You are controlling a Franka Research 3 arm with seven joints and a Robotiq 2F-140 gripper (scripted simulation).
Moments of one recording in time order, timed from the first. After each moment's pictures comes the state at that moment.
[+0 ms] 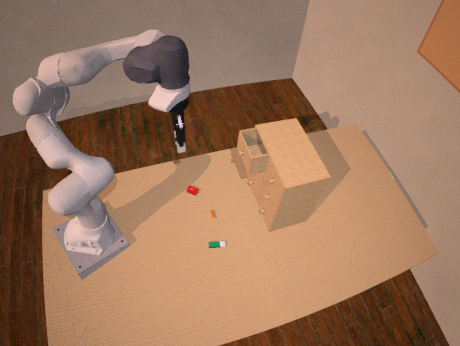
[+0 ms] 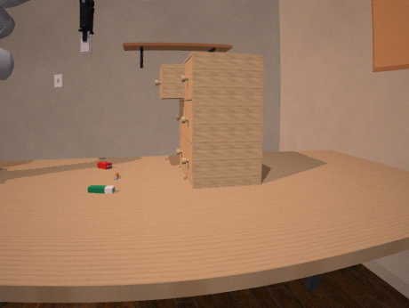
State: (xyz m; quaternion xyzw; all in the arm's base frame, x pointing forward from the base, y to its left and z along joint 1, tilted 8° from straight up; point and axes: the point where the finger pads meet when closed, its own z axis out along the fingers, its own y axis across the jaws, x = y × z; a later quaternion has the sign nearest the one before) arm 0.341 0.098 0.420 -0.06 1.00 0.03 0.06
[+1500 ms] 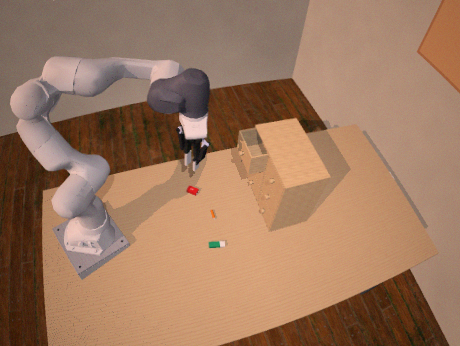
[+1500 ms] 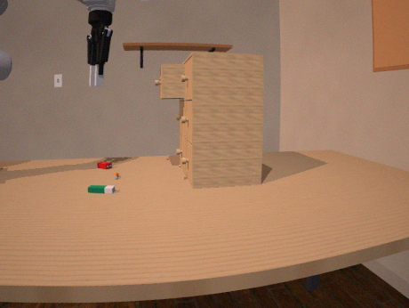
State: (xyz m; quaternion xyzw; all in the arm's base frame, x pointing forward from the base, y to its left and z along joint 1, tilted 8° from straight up) arm 0.391 0.101 0.318 -0.37 0.93 0.03 0.05
